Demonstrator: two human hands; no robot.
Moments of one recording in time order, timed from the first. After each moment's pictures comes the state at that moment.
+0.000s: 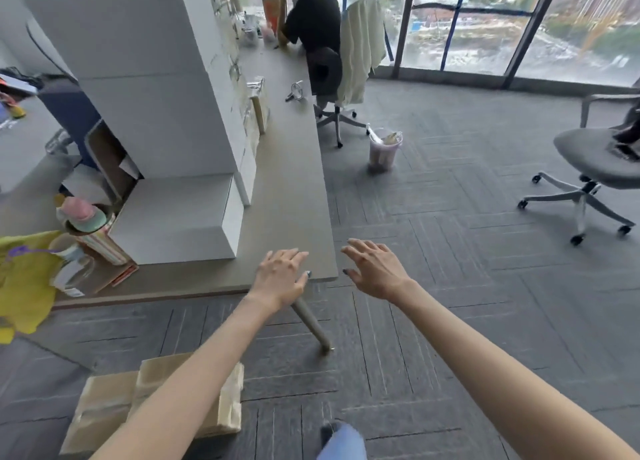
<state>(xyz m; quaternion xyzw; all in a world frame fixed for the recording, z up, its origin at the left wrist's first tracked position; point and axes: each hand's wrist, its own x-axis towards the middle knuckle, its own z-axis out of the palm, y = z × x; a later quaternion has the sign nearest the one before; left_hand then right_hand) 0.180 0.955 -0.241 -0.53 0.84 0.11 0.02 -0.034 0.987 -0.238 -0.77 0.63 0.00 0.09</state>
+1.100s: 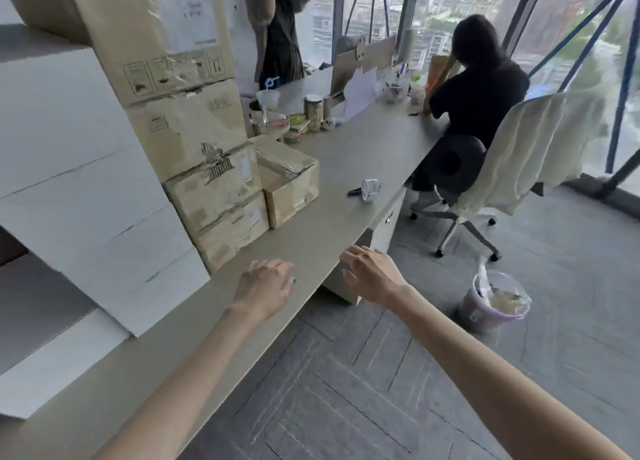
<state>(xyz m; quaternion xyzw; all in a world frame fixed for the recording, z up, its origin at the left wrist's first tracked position) -0.105 0.367 -0.206 -0.80 0.59 0.06 -0.03 -0.291 0.238 -0.202 -0.94 0.33 -0.02 0.06</state>
